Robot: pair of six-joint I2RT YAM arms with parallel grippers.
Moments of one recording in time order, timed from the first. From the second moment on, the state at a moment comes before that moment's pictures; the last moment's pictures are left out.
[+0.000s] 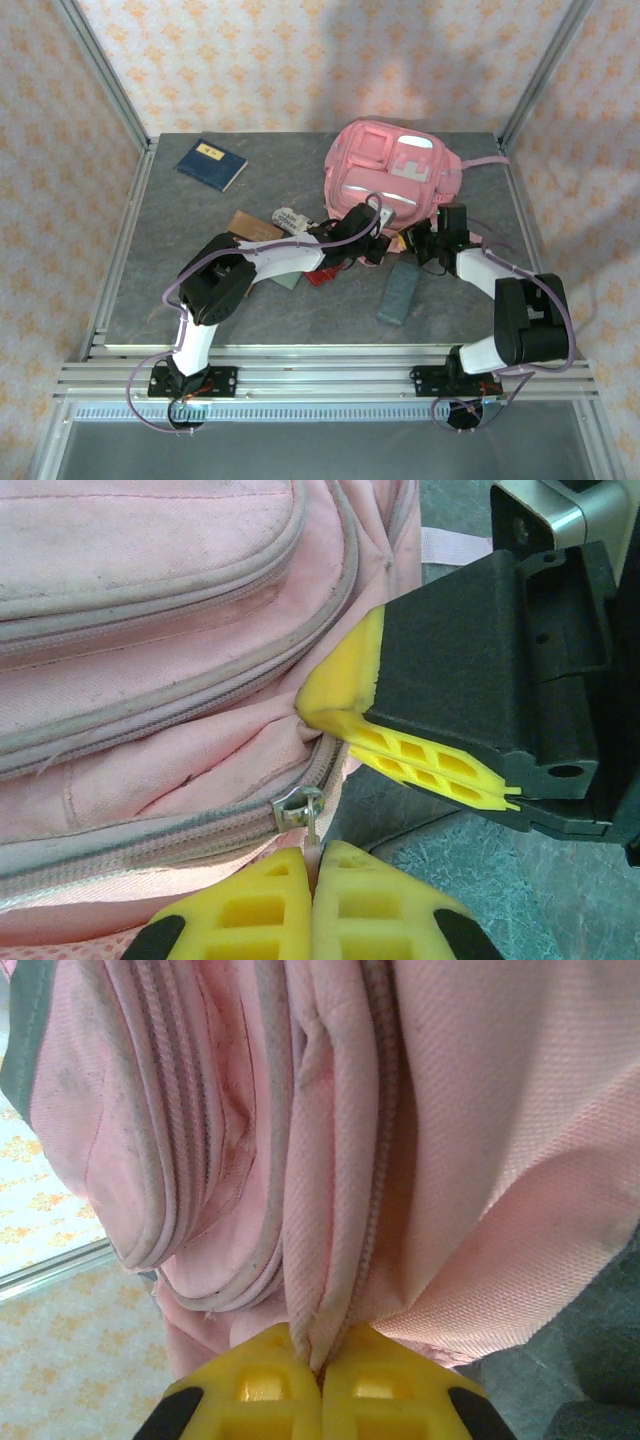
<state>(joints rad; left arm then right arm) -0.86 2.00 1.39 -0.06 0.04 -0.35 0.09 1.43 0.64 0.02 -0.45 1.24</state>
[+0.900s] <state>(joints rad) -0.77 1.74 1.11 -0.06 -0.05 -0.31 -0.03 1.29 0.65 -0.08 -0.49 1.11</state>
